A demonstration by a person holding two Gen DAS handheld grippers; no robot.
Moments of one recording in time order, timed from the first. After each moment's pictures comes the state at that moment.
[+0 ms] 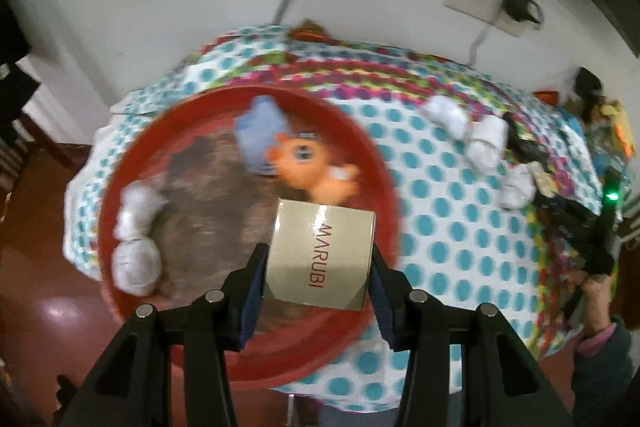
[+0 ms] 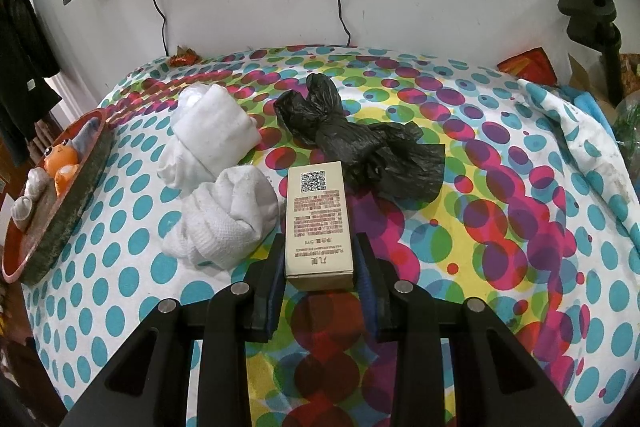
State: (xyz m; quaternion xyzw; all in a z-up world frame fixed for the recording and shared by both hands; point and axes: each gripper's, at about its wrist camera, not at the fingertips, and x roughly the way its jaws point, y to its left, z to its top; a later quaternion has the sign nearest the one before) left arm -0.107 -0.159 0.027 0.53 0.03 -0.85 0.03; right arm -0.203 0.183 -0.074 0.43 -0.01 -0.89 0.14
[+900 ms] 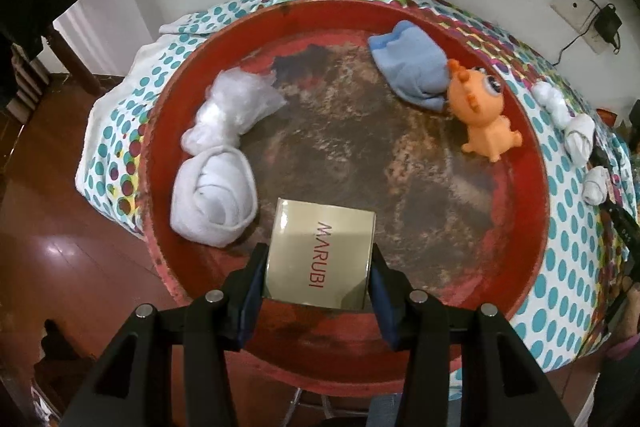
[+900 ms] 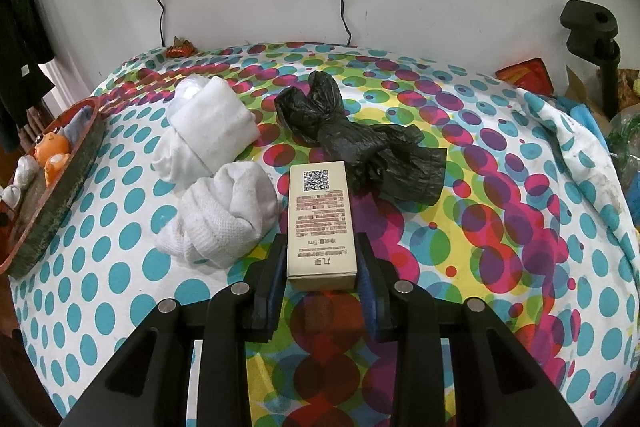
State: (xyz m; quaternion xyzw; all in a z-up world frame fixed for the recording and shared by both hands) left arm -0.079 -0.266 -0.047 0.57 0.09 -0.81 0.09; right arm -0.203 0.180 -0.075 0.43 0.02 -0.89 0.13
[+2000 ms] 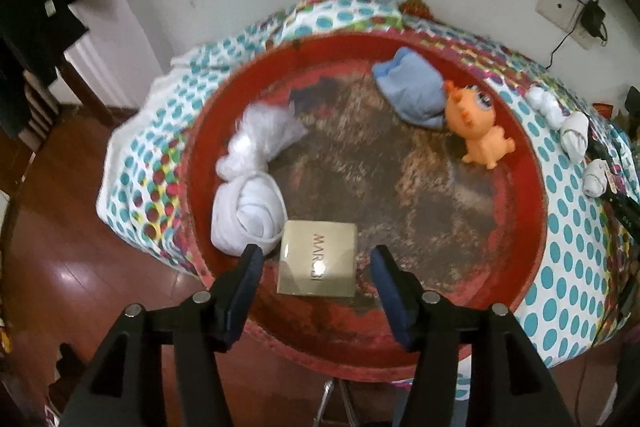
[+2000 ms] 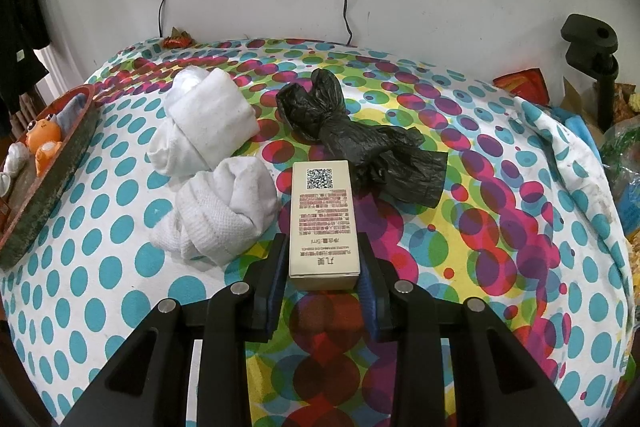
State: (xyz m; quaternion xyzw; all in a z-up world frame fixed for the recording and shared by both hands) left arm -0.061 -0.263 -0.021 0.53 0.04 -0.84 0.09; right arm -0.203 0.172 -0.075 0.43 0.05 -0.89 0.12
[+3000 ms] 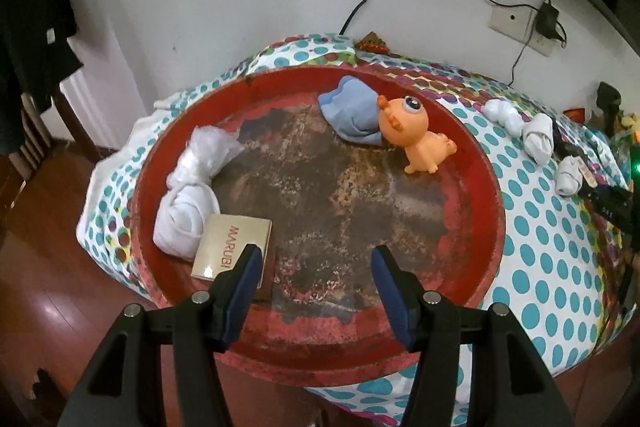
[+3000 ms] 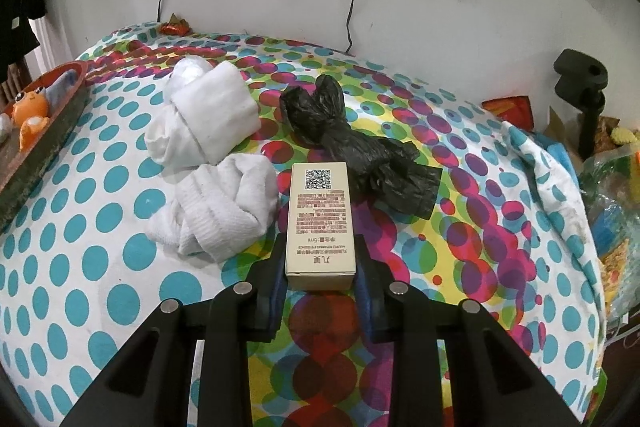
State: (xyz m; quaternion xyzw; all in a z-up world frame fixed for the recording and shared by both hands) left arm -0.036 -0.213 -0.032 0.44 0.03 -0.90 0.07; right arm -0.196 0.154 -0.072 0.42 0.12 -0.90 0.08
